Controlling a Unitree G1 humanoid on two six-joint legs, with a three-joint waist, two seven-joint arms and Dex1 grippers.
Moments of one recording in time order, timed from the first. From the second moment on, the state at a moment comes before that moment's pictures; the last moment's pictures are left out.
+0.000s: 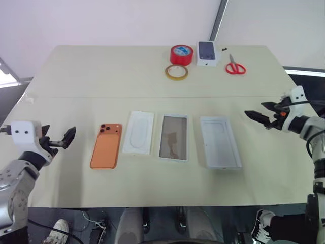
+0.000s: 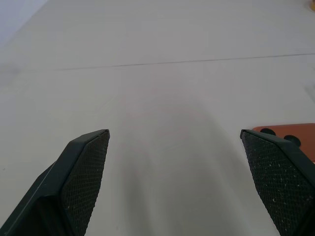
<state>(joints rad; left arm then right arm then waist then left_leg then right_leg) 0.08 0.58 0.56 -0.36 -0.50 0.61 -0.36 -0.57 -0.84 -0.23 0.56 0.30 0.35 0.95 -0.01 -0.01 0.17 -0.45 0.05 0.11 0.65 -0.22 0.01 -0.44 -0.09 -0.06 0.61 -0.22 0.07</state>
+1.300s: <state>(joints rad) -0.32 0.34 0.34 -0.48 -0.87 1.35 0.02 -0.45 -0.70 0.08 -0.21 0.33 0.52 1.00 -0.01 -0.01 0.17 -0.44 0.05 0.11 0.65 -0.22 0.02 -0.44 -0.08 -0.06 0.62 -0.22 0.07</state>
